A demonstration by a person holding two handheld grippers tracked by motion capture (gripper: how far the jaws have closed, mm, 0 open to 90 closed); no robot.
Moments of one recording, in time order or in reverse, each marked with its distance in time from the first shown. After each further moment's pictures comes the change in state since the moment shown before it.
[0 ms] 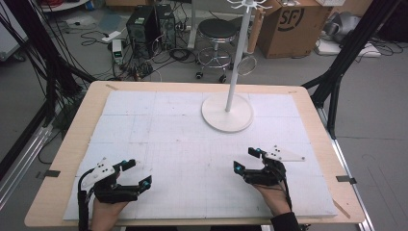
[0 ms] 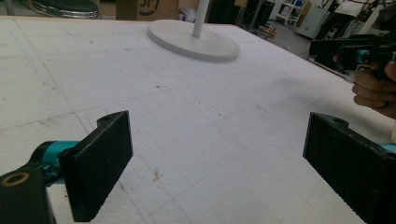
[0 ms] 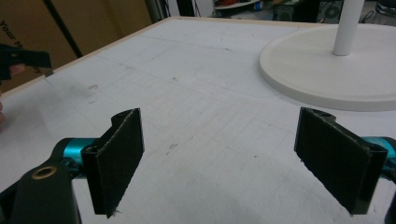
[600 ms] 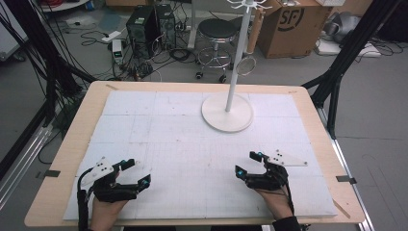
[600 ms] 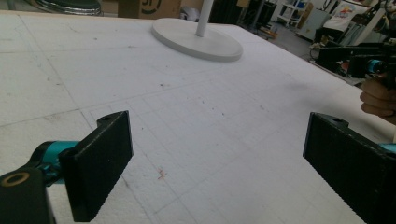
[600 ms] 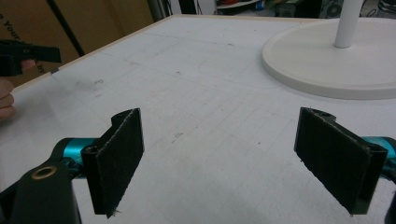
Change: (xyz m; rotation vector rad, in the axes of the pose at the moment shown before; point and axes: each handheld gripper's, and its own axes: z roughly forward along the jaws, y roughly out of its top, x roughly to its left) left arm 0.004 0.000 0.000 0.002 0.002 -0.019; right arm 0.003 -0.009 -0.008 0.004 0.005 0.004
